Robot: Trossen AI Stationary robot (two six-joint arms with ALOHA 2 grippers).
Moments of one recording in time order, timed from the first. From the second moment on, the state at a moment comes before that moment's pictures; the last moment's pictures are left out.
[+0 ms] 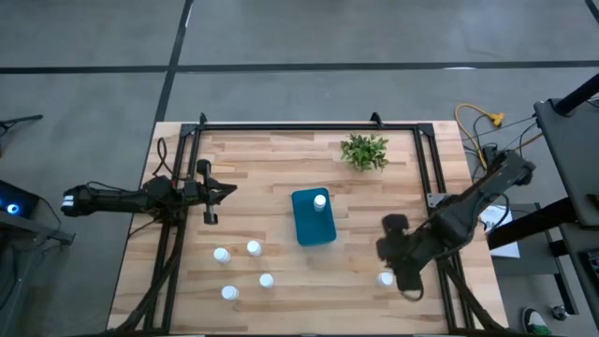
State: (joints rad) left arm 0.00 0.22 0.01 0.38 -0.14 0.19; right arm 0.67 1.38 1.30 -1.15 0.13 0.65
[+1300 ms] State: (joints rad) left arm 0.00 0.22 0.01 0.38 -0.14 0.19; right arm 0.74 1.61 1.29 -1.16 0.00 0.93
